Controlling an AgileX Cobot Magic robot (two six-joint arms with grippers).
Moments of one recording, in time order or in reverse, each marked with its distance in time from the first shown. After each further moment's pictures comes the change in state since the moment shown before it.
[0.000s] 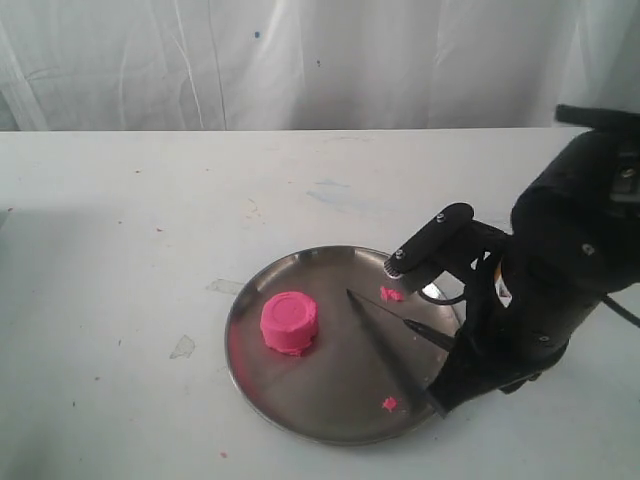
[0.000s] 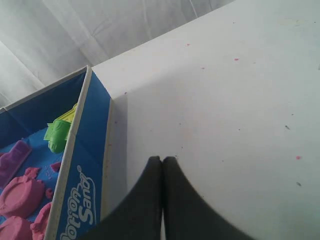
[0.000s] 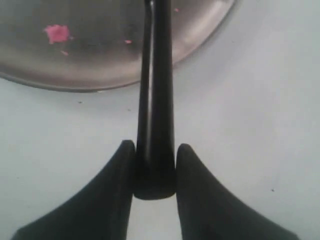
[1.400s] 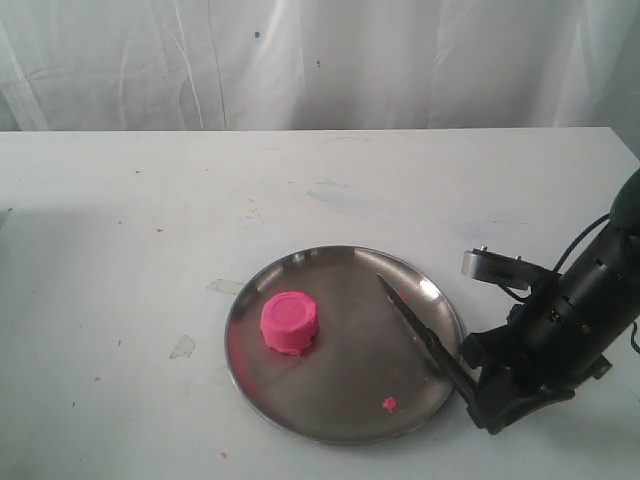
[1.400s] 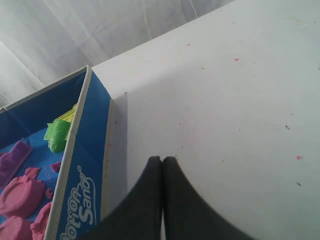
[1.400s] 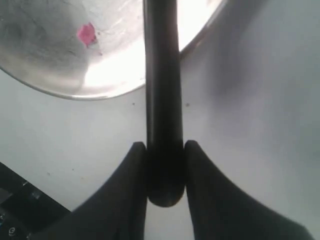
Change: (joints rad) left arm 0.000 0.000 0.000 0.000 0.000 0.000; right arm -0.557 0.292 0.018 0.838 0.119 -0.720
